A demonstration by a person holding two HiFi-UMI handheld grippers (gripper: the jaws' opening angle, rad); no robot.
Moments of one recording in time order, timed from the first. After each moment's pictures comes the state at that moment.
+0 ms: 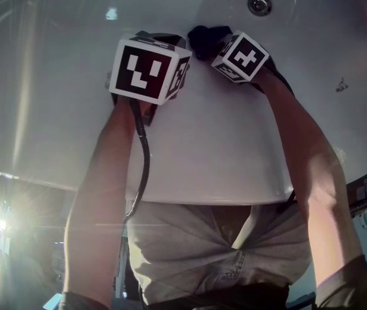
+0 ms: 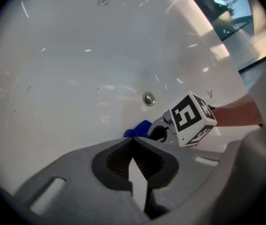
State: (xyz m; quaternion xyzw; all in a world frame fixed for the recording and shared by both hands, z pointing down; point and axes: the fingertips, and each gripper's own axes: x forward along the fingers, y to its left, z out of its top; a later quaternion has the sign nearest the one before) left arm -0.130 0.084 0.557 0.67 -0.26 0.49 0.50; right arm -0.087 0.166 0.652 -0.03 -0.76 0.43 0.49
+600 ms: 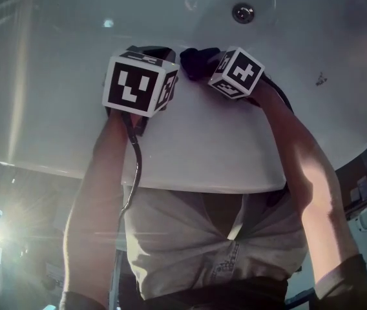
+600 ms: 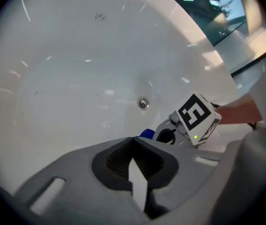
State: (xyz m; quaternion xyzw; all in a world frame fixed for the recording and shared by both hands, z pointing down) left arm -0.108 0.104 0.531 0.68 -0.28 0.47 0.49; right arm -0.062 0.202 0.603 -0.08 -0.77 0.44 0.45
